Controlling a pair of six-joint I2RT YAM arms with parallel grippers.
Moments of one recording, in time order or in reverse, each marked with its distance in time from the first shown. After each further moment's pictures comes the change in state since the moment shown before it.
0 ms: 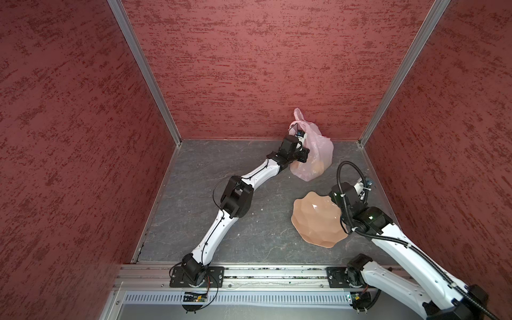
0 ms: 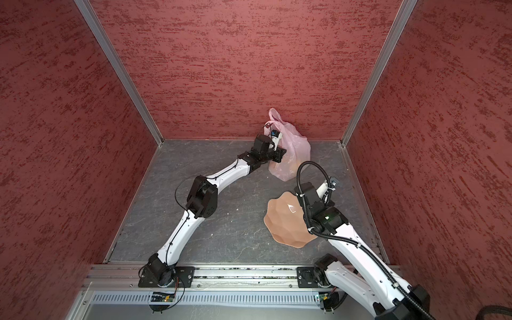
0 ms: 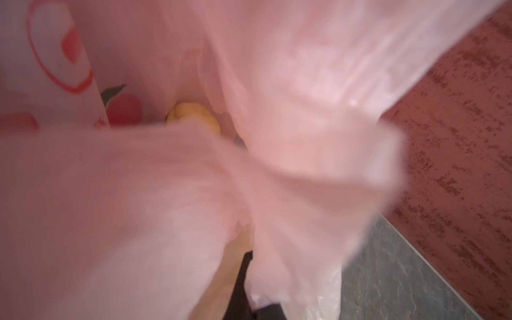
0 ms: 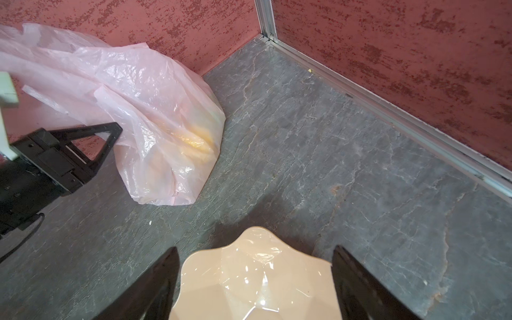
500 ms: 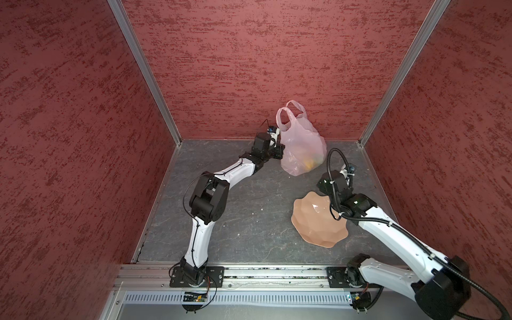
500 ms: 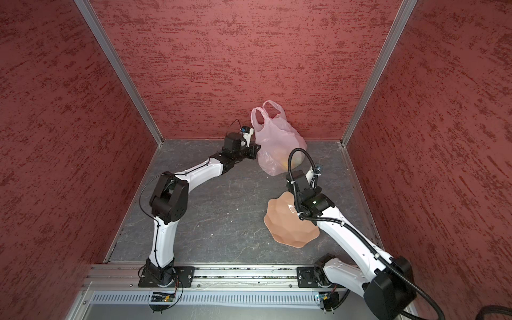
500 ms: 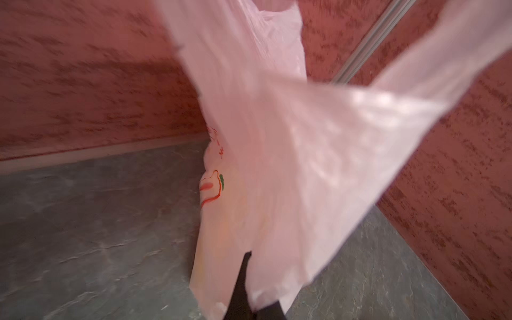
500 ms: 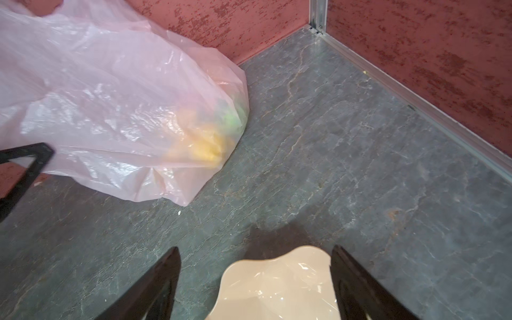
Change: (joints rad) left arm 0.164 -0.484 -0.666 0.219 0.004 -0.032; right arm -0.006 0.233 0.108 0.192 -0.111 -0.146
